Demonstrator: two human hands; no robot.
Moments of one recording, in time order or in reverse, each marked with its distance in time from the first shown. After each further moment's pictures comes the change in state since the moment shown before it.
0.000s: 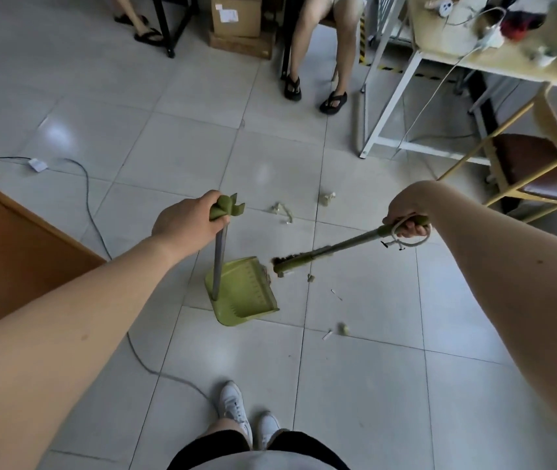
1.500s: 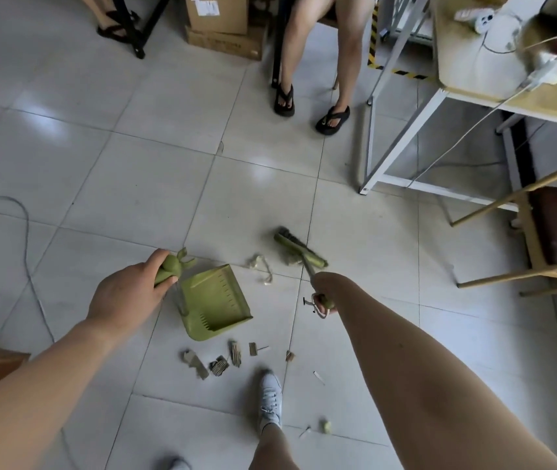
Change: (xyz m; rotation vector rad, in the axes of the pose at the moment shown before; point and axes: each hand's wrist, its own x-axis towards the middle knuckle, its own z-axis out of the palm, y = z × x) left_hand 0.348 -0.012 0.073 0.161 -0.012 -0.086; right_hand 0.261 -0.196 -0.196 0.527 -0.168 -0.057
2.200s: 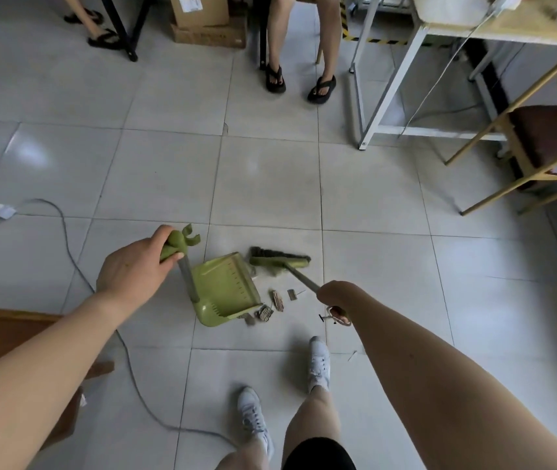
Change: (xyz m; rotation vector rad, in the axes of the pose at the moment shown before) left_hand -0.186 -0.141 -0.039 0.093 0.080 0.190; right_hand -0.070 0.170 0.252 -0.303 0.152 -0.080
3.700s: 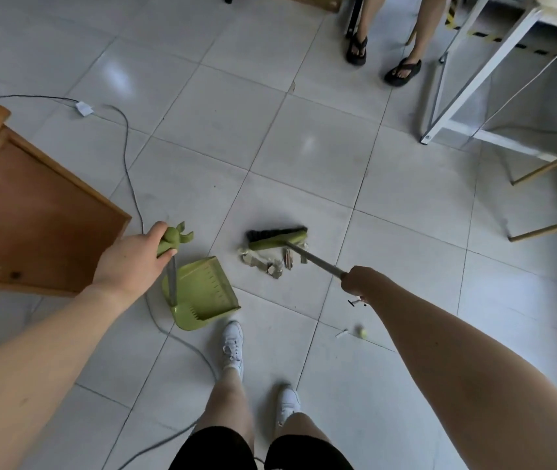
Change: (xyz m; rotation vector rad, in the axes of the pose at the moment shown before) left_hand -0.209 0.077 0.027 0.002 -0.111 -0.347; right_hand -0.007 0.112 0.027 -0.496 0.227 -0.227
